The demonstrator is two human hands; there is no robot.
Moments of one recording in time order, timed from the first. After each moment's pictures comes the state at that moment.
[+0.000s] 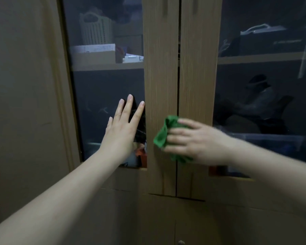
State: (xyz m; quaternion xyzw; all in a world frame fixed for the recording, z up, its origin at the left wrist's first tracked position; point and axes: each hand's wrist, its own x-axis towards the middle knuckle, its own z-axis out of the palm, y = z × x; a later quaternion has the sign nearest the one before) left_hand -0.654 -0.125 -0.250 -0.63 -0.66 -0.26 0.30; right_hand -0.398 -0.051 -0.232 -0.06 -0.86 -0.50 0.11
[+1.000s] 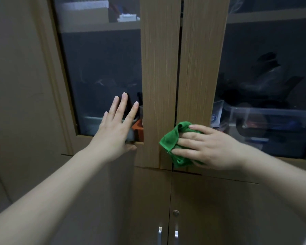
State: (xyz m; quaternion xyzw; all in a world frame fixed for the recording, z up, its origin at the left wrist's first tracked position) left_hand -0.667 -0.138 -0.315 -0.67 -0.66 -0.20 0.28; right_hand -0.362 -0.038 -0.314 -0.02 -0.87 -0.48 0.12
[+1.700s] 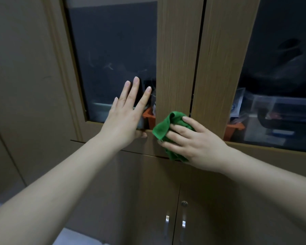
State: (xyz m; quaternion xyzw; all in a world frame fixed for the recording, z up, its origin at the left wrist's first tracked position) left_hand -0.664 -0.135 -0.316 -0.66 -0.67 -0.19 0.29; right_hand -0.422 -0.055 -0.346 -0.08 -0.87 -0.48 0.12
